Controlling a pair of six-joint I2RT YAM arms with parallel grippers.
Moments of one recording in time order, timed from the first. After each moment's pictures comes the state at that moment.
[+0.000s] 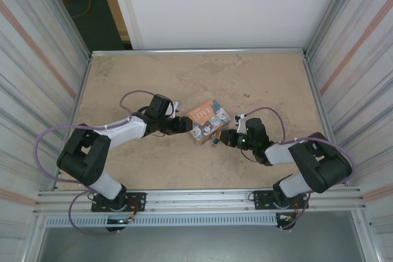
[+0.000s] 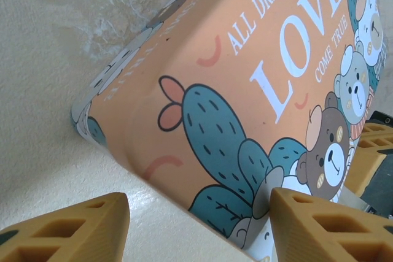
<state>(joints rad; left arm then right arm) -0.54 1.57 0.81 -0.16 0.45 -0.58 0.49 1.45 0.27 0.66 -0.45 0.84</state>
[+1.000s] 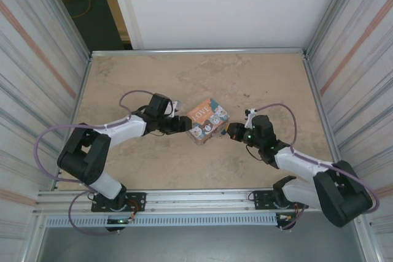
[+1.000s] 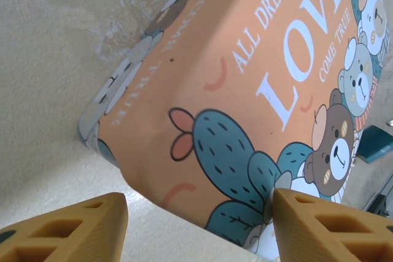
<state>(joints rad) -0.50 1.58 0.83 -0.19 0.46 -0.56 0.48 1.10 0.32 0.29 -0.26 0.81</state>
